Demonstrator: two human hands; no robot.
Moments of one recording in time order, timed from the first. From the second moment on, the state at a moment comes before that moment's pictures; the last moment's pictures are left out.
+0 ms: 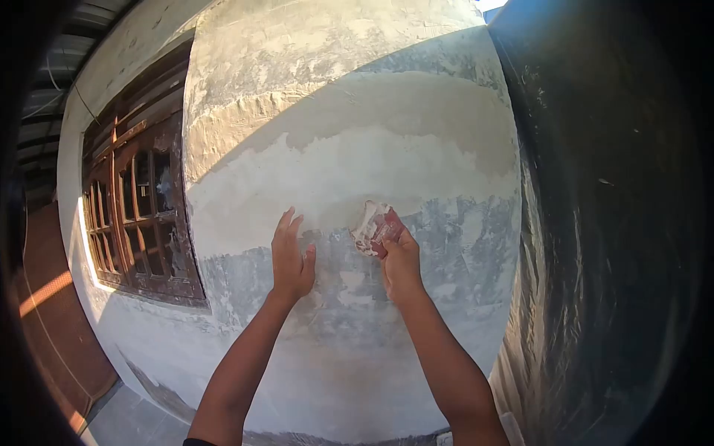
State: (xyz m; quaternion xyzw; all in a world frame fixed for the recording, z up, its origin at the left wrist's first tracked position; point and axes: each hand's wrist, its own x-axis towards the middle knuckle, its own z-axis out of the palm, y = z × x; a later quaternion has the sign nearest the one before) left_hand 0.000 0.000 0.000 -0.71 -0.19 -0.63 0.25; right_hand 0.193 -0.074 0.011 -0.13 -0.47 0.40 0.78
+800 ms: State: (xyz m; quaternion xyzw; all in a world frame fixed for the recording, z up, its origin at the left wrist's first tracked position) left_hand -0.134 0.113 0.115 -0.73 -0.26 -0.60 0.22; right_hand 0.001 0.066 0.120 -0.29 -0.58 -0.48 0.60
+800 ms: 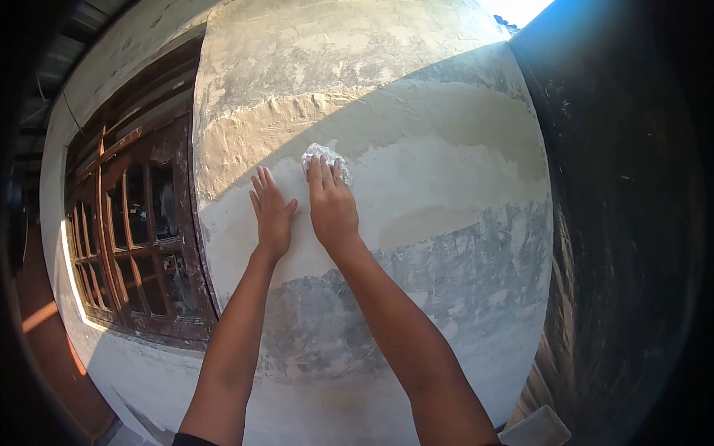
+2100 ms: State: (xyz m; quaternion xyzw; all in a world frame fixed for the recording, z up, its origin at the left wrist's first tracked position) left_hand -0.129 0.105 0.119 -0.75 -0.39 -0.42 0.34; right_hand 0.059 0.060 0.218 -0.39 -0.51 -0.47 0.61
